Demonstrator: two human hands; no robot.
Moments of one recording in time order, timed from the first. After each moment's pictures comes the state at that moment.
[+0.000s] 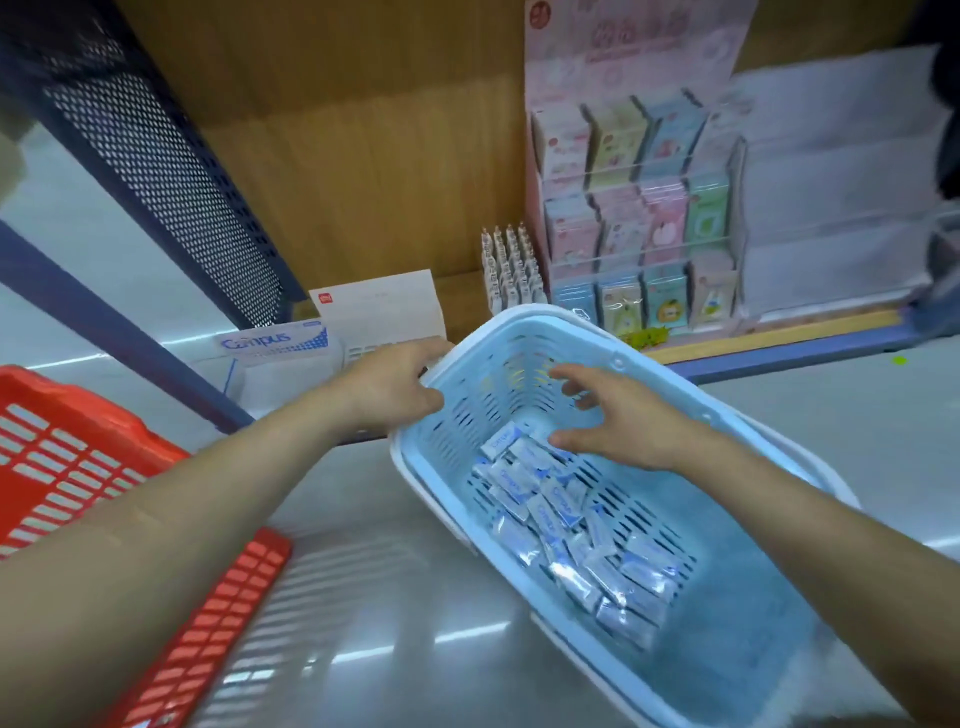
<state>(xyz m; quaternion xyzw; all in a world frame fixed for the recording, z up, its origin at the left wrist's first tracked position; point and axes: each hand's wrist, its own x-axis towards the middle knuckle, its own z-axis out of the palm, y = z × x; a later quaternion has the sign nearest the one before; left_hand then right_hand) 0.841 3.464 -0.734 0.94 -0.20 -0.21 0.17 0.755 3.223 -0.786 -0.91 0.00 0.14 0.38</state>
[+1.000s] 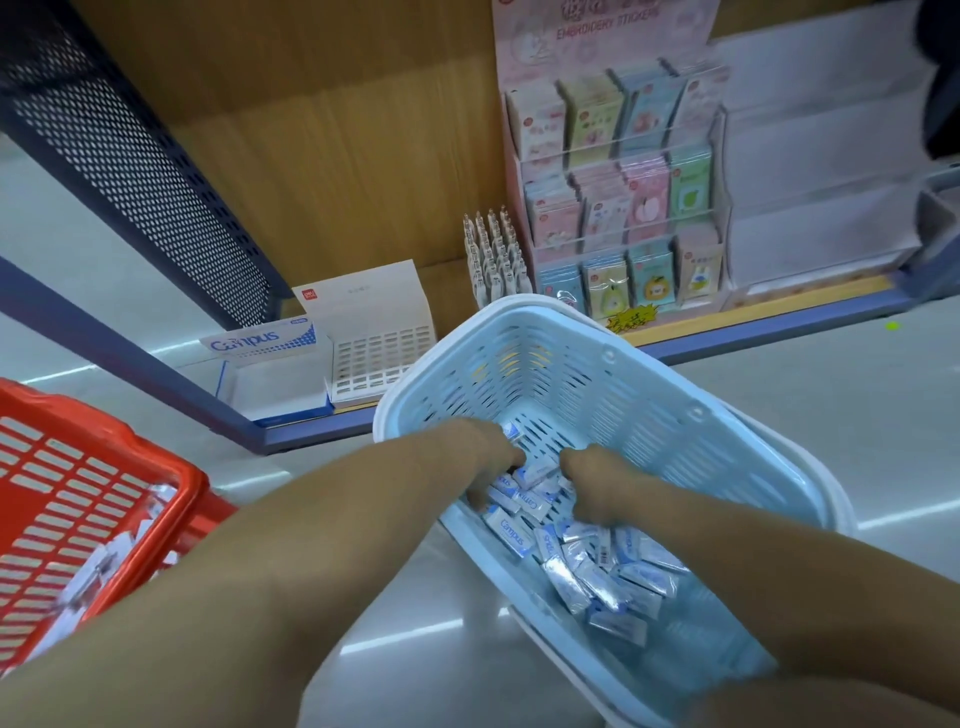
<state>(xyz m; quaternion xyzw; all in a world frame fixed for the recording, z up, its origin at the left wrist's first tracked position) 0.814 3.379 -0.827 0.77 -0.42 -0.38 -0.29 0.729 3.242 -0.878 -0.94 0.02 0.32 0.10</state>
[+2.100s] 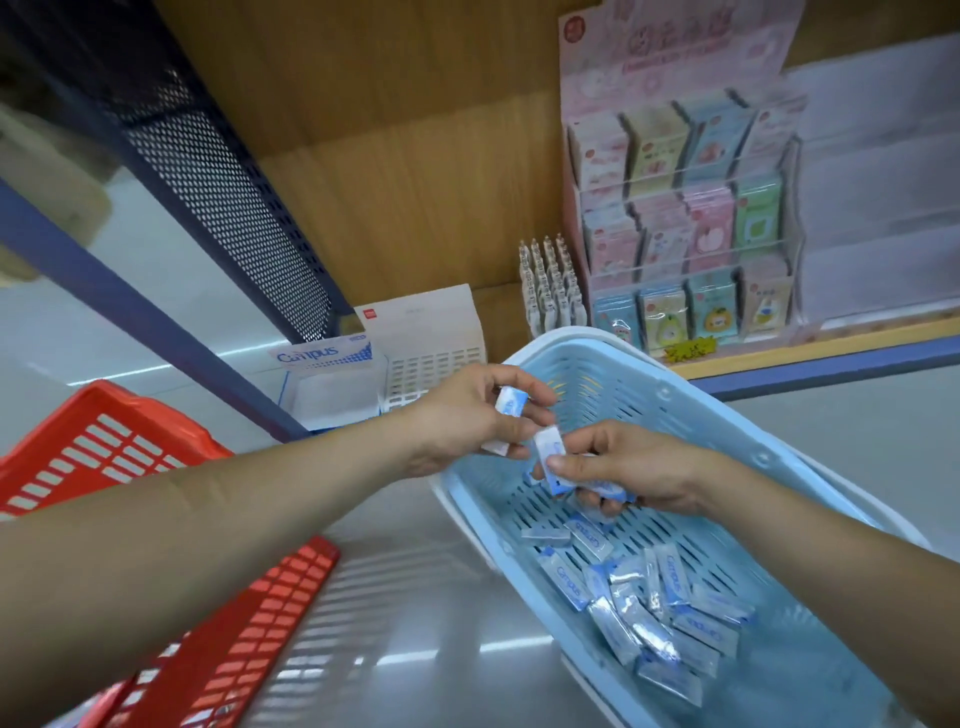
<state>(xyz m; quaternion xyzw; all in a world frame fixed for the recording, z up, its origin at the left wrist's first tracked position) 0.809 3.437 -0.732 0.76 -0.11 -0.36 0.53 0.751 3.247 -0.794 -0.66 0.01 0.36 0.66</state>
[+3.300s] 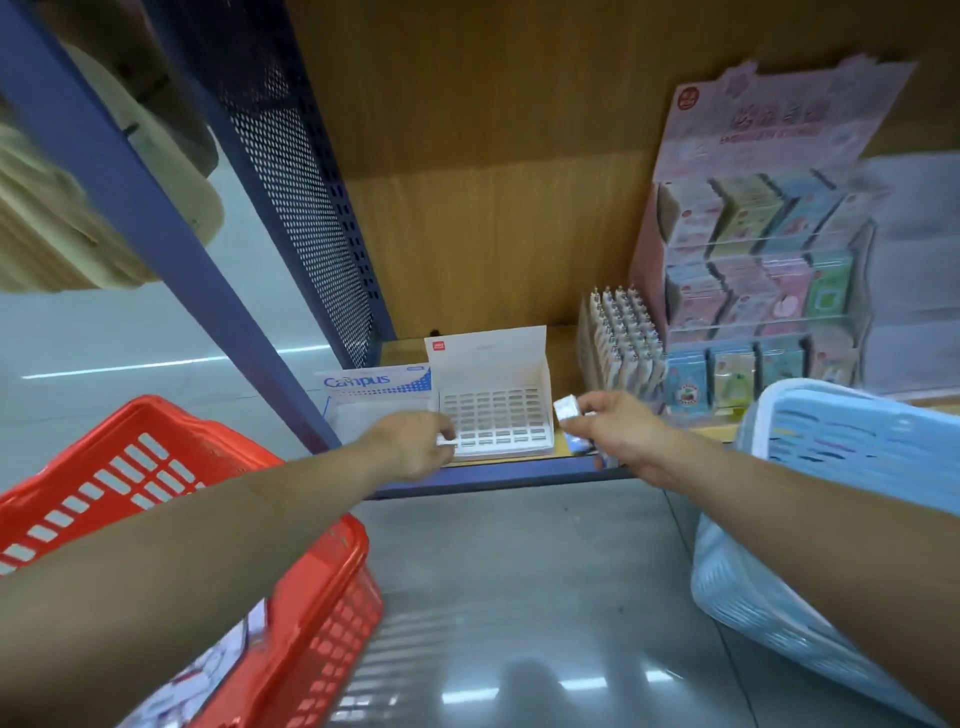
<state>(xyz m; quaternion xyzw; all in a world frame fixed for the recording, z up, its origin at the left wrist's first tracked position) 0.902 3.587 -0.781 0.96 -0.16 -0.24 0.03 0.846 3.352 -0.767 -0.79 0.18 0.17 0.56</state>
